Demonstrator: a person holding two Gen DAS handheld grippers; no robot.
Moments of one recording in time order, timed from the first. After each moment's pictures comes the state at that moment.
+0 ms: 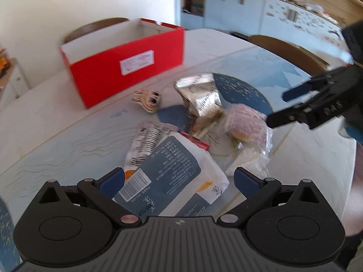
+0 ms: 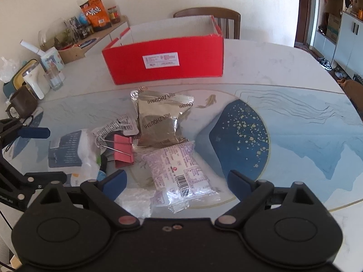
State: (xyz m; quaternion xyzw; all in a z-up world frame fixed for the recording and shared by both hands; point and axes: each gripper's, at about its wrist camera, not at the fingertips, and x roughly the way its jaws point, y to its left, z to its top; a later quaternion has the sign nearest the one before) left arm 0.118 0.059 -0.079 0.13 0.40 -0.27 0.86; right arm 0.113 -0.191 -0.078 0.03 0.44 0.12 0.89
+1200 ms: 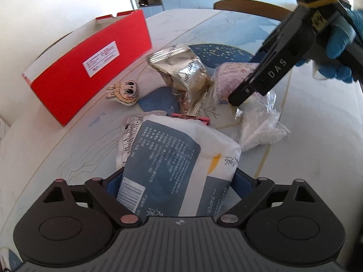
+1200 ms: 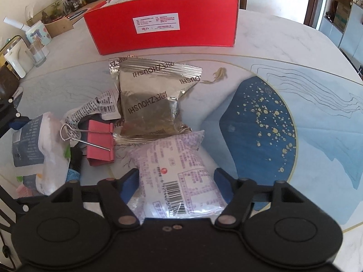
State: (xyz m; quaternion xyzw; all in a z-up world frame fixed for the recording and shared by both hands) left arm 0.131 0.046 -0.116 0.26 0.38 -0.32 0.83; right arm 0.164 -0.173 -0.131 0.01 0.51 0.12 0.85
